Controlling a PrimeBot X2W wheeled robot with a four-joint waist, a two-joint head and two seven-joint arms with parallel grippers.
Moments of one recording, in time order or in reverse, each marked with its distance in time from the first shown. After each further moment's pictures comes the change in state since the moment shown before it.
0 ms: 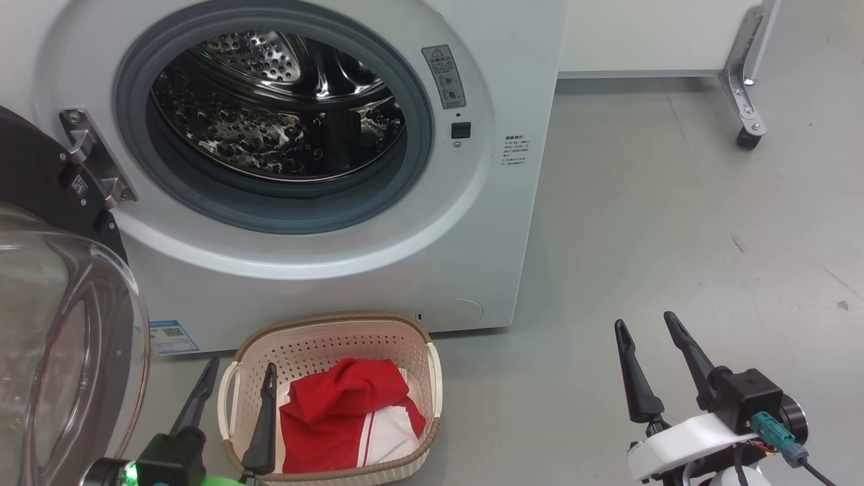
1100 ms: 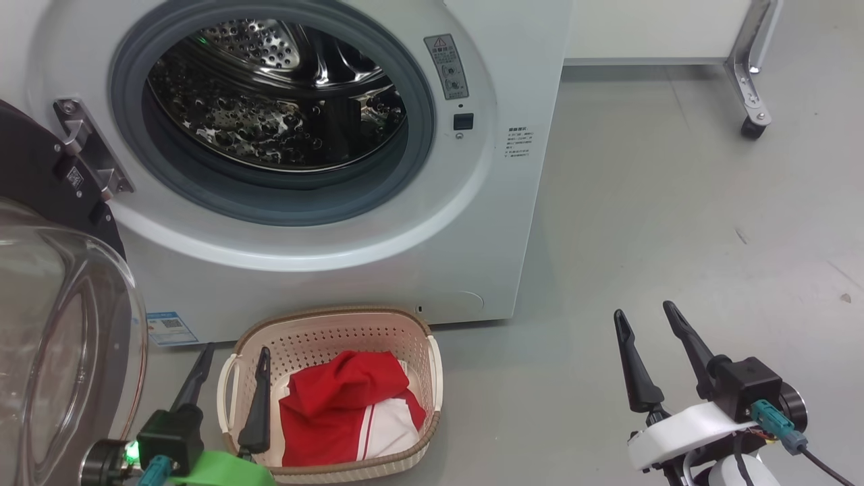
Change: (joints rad) left arm -0.120 -0.008 0.017 0.175 -0.002 -0.018 -0.050; right arm -0.043 -0.009 0.002 0.026 0.001 0.009 0.000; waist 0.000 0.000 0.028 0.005
